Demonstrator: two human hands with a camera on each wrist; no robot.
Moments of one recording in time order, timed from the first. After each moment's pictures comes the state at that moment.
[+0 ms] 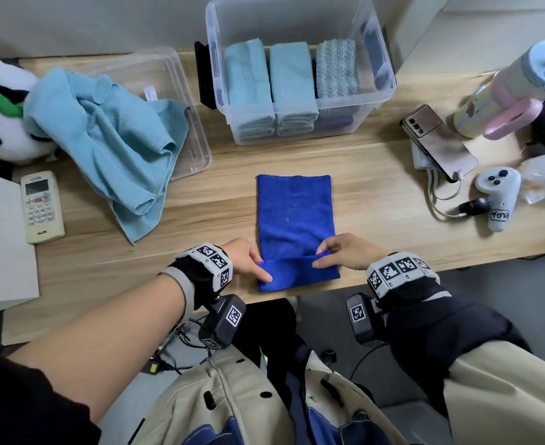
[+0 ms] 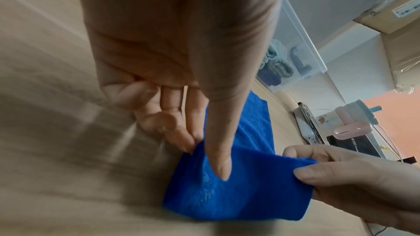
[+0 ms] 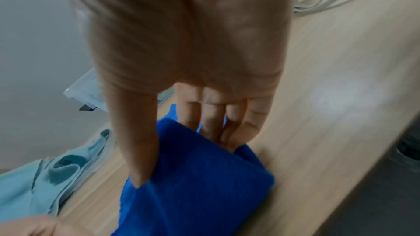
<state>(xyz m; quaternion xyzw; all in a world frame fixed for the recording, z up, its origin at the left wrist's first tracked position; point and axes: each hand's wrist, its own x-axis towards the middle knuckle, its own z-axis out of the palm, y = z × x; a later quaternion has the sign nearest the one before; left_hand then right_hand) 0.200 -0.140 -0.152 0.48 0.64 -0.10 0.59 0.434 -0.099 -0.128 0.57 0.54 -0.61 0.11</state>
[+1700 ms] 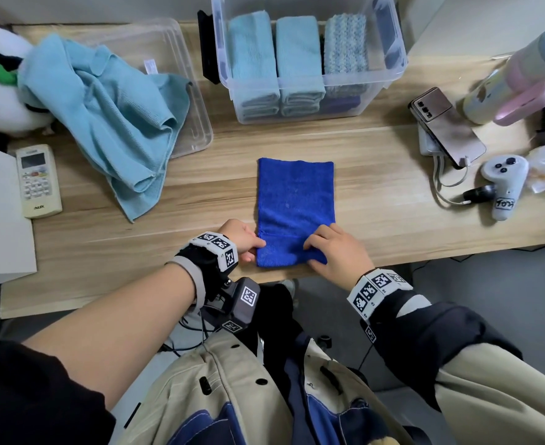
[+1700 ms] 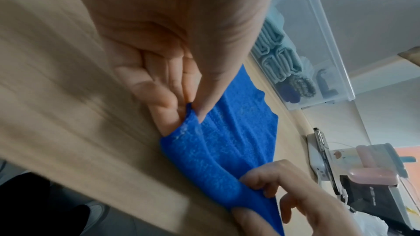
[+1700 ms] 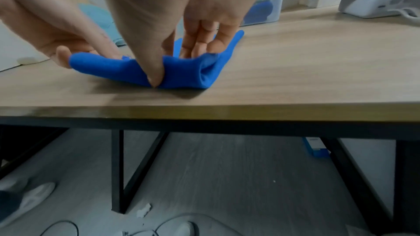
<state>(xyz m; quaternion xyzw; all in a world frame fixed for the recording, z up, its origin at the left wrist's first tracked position) 0.208 -0.150 -0.163 0.31 0.74 0.07 0.59 0.429 -0.149 -0.151 0.45 0.86 -0.24 0.05</state>
